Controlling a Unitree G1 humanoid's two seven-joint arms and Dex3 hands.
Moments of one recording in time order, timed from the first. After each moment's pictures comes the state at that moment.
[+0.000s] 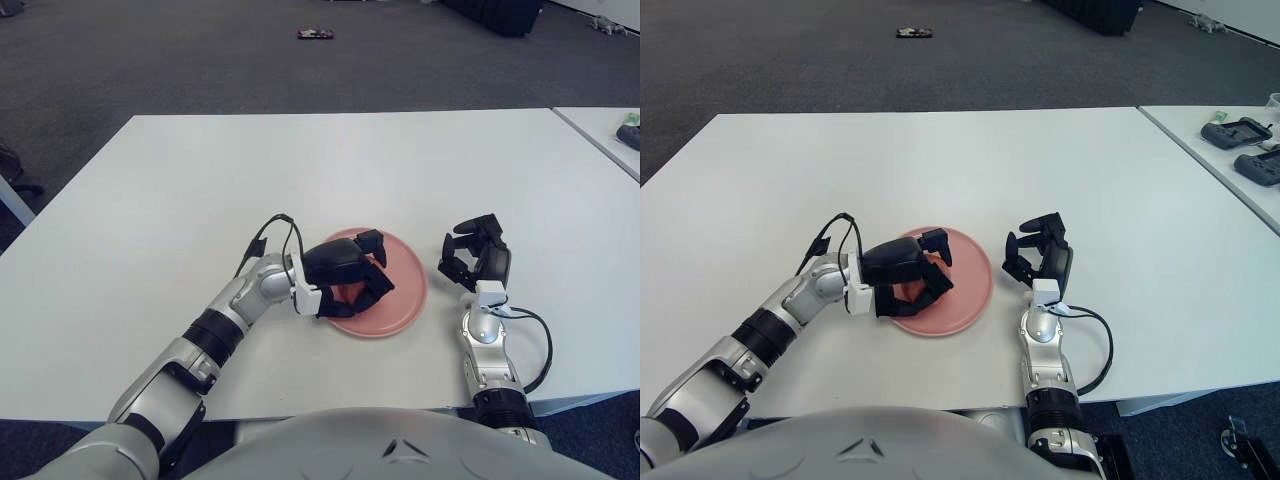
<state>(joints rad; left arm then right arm) -0.32 0.27 -0.53 0.35 0.43 -0.81 -0.38 0.04 0.01 -0.11 0.35 -0.22 -0.54 -0.42</state>
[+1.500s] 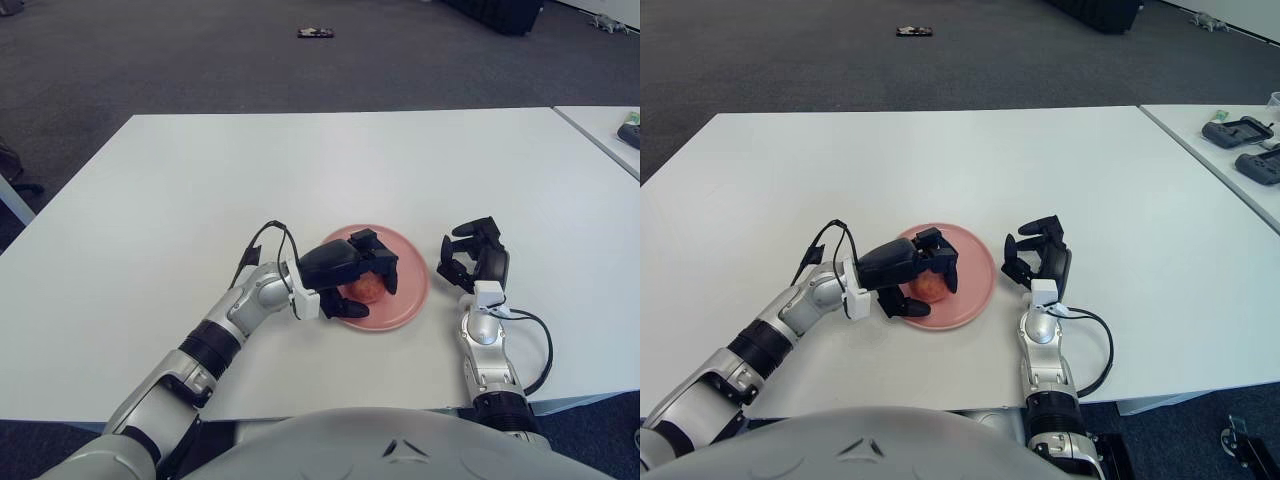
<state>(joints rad) -0.26 0.27 -0.51 0.31 0.40 -0.76 -0.30 0.07 0.01 -0.10 0.30 -0.22 -0.44 -0.42</state>
